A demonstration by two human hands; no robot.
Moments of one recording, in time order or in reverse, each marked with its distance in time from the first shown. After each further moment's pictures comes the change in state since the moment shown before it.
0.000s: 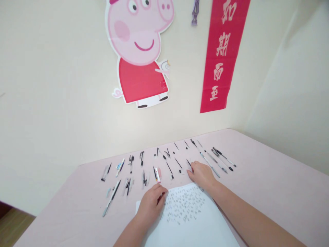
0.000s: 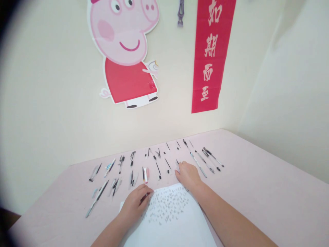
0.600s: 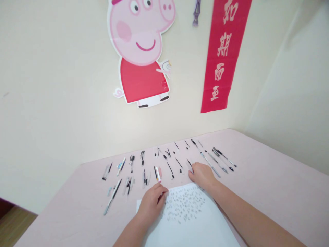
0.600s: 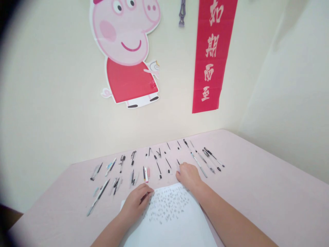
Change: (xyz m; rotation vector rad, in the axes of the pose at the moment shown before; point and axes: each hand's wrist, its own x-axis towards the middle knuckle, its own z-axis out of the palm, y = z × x) left_hand -0.001 -0.001 0.001 -0.031 0.038 0.031; right_hand -0.002 0.000 0.000 -0.025 -0.035 -0.005
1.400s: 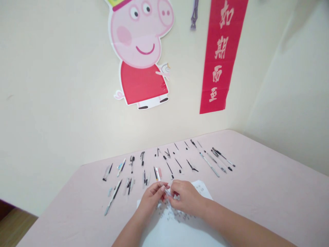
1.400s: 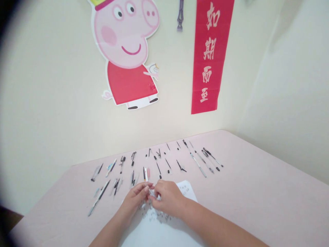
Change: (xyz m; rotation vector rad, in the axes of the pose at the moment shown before) left_hand 0.005 0.009 0.005 -1.036 0.158 -0.428; right_hand -0.049 -0.073 -0.016 0.572 0.047 -0.438
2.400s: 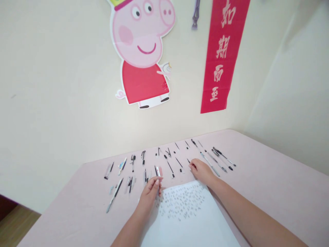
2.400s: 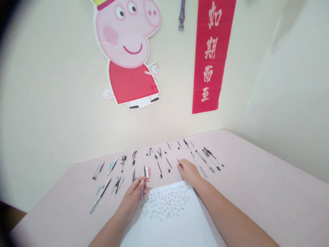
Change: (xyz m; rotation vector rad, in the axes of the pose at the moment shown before) left_hand 0.001 -0.001 -0.006 0.079 0.125 0.059; right_hand 0.015 0.099 -0.033 -0.153 0.100 0.360
